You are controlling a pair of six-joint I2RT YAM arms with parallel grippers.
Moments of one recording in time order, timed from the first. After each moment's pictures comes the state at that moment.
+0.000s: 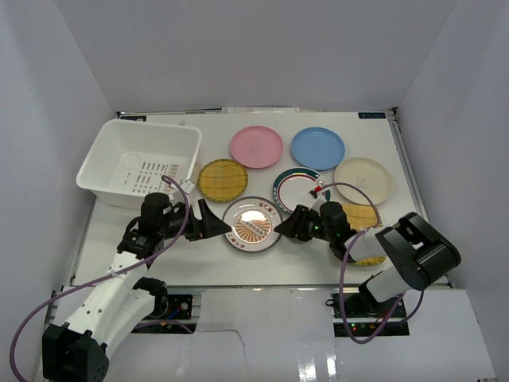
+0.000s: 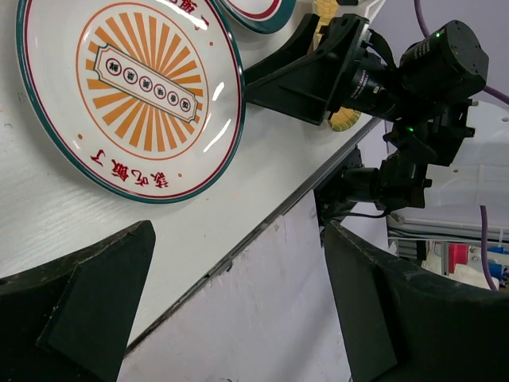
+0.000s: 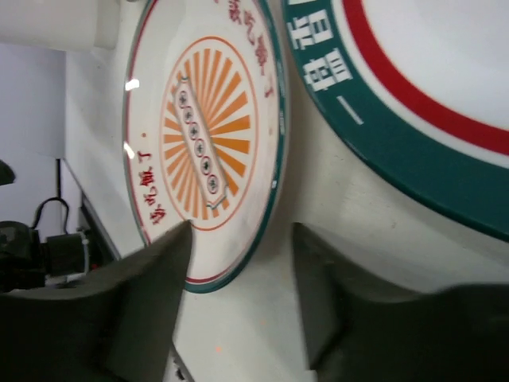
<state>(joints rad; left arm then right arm) -0.30 0.75 0.47 -0.26 0.67 -0.65 0.59 1.49 0.25 0.76 -0.38 0.83</state>
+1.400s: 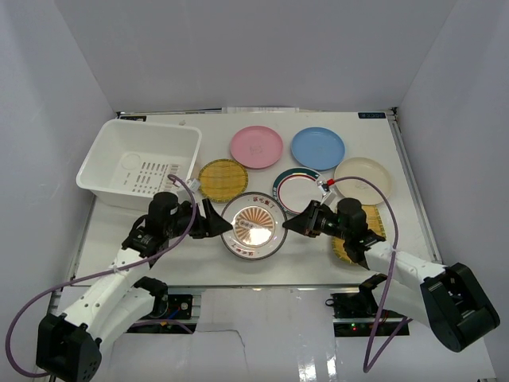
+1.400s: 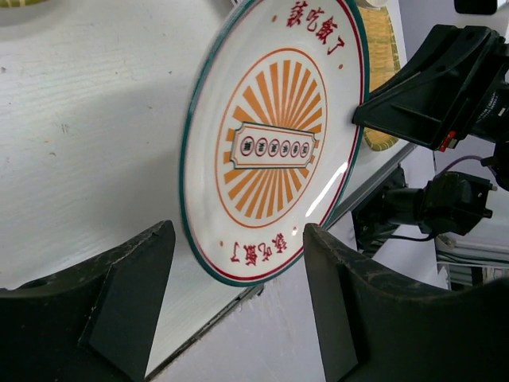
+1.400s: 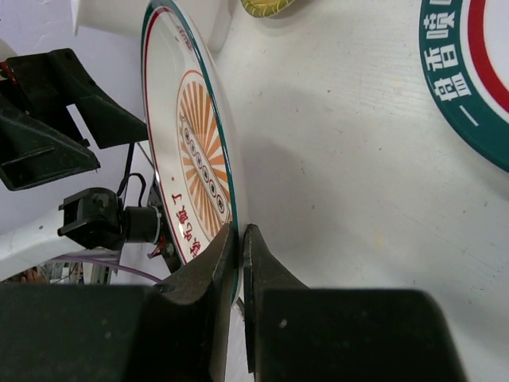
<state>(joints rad) -0.40 0.81 0.48 -0.22 0.50 -0.62 0.53 1.06 0.27 0.48 -0.53 0.86</state>
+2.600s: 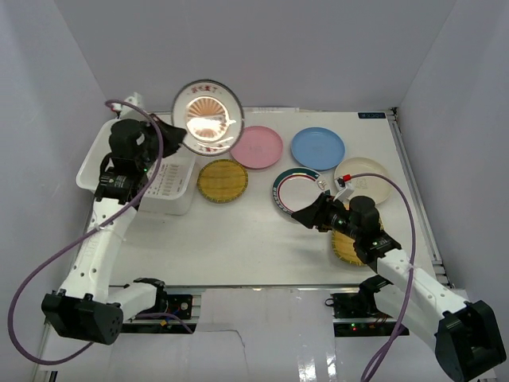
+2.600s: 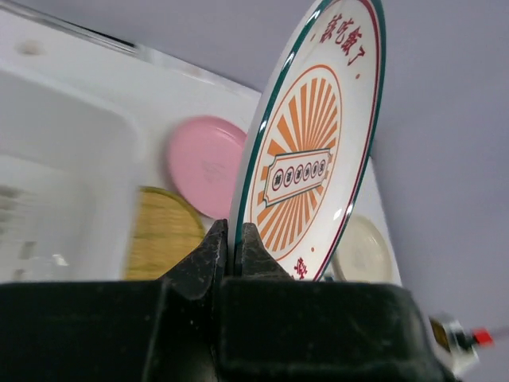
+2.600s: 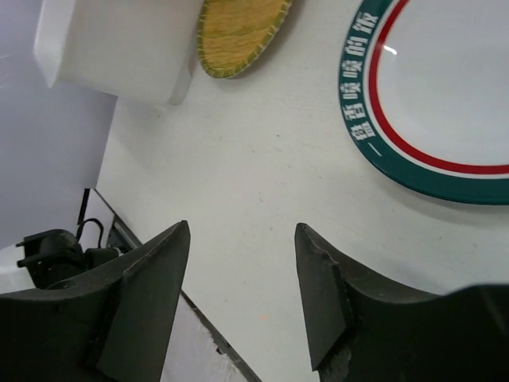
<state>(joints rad) -0.23 1.12 1.21 -0.29 0.10 -0.60 0.45 0.83 0.33 0.18 -0.40 0.74</state>
